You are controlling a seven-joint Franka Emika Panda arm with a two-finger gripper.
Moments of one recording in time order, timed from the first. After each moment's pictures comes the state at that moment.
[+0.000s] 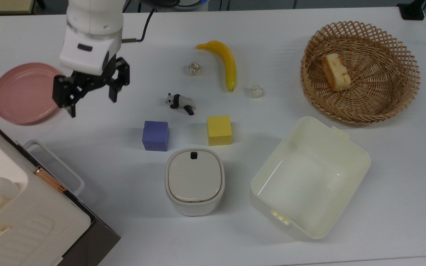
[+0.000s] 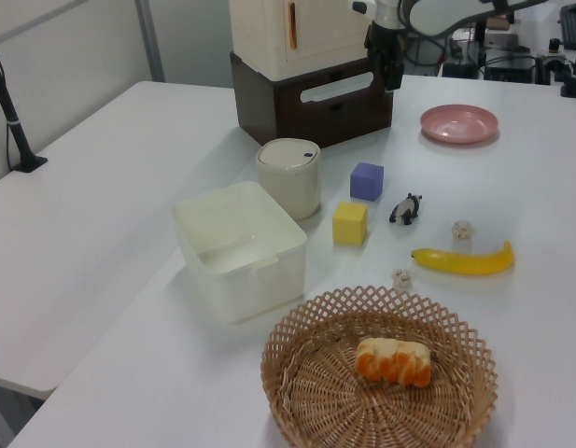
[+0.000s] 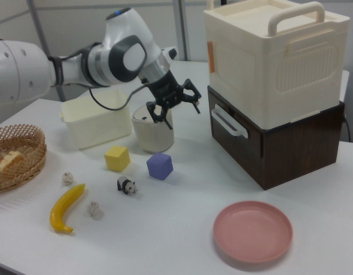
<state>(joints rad) -0.03 0.32 -0.10 -1.55 -0.26 2.17 -0.74</state>
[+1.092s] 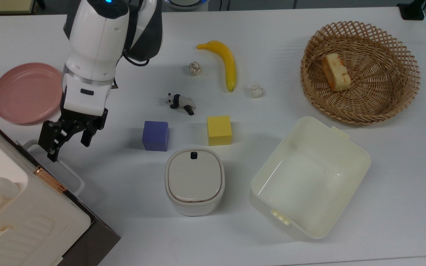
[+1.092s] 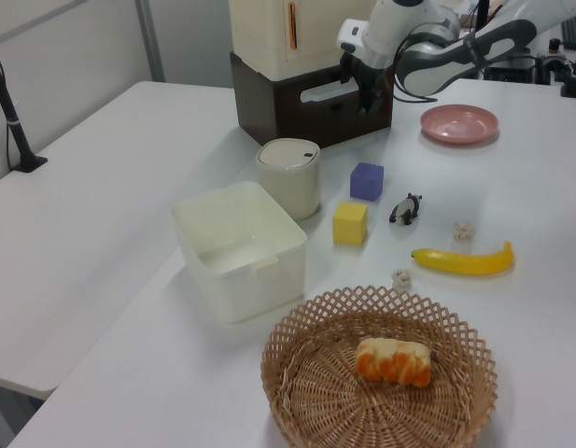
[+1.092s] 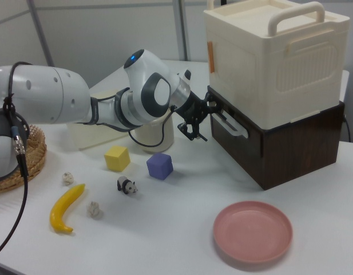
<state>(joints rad) -0.10 0.50 -0.10 -1.55 -0.51 2.58 -0.76</state>
